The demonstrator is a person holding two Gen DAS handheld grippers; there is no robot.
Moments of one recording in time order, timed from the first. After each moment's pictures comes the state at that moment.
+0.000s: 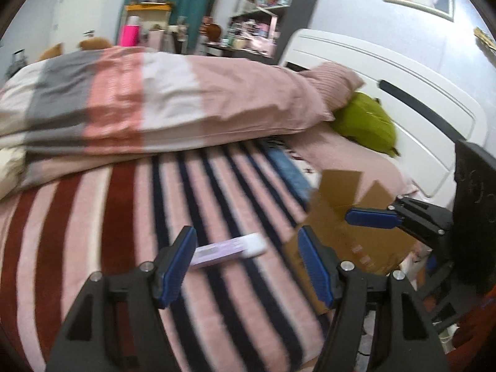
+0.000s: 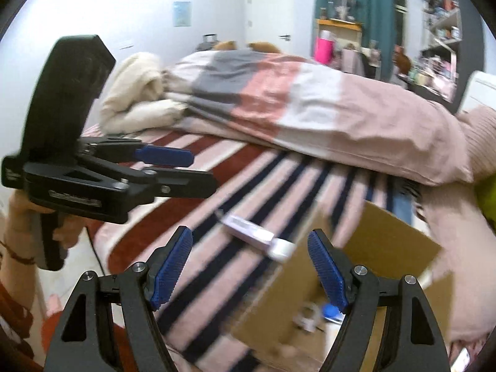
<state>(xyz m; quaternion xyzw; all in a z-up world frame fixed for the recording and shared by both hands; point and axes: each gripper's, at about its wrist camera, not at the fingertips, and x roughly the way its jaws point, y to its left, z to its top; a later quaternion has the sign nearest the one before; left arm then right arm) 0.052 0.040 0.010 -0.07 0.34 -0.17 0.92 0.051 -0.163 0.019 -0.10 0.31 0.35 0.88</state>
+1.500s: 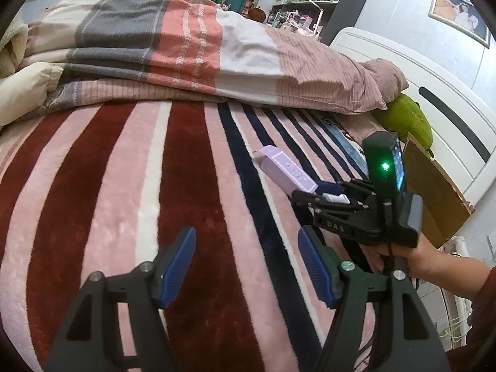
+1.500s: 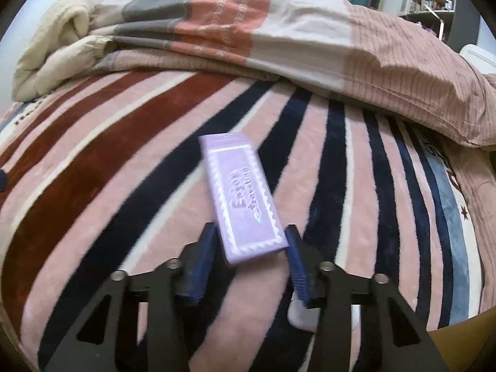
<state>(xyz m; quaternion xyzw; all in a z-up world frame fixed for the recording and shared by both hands) 0.053 0.143 -0.106 -0.13 0.38 -0.13 0.91 0.175 -0.049 -0.141 -0.14 0.40 0.22 0.88</state>
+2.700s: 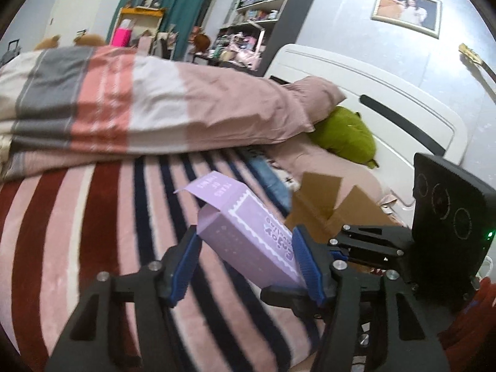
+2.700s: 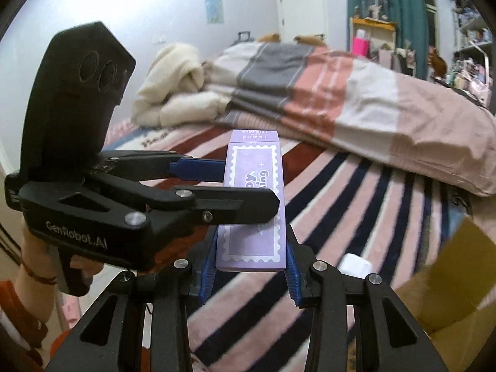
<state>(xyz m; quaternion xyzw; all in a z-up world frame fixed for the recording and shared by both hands) 0.043 0.035 0.003 -0.11 0.31 -0.24 0.92 0.039 -0.104 -0.009 -0.09 0.31 0.41 0.85</state>
